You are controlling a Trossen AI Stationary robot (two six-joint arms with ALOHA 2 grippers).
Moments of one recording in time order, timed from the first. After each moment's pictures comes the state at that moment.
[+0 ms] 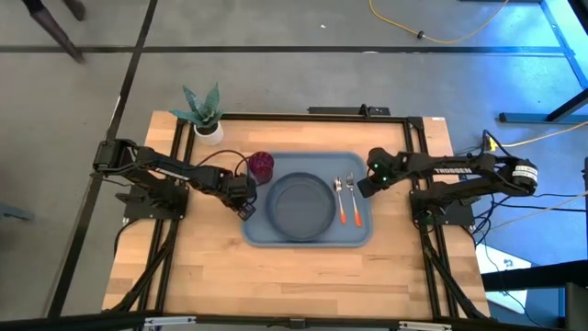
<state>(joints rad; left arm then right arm) 0.01 1.45 0.62 -0.46 0.00 -0.86 -0.39 1.20 0.39 -0.39 -0.13 0.70</state>
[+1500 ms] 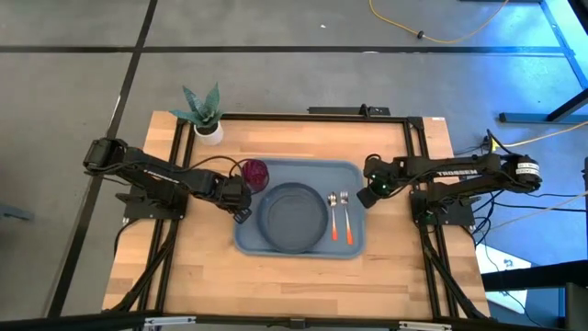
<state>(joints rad) -0.10 1.33 0.67 -0.63 -0.15 -0.96 -0.22 1.15 0.50 -0.60 -0.05 0.72</state>
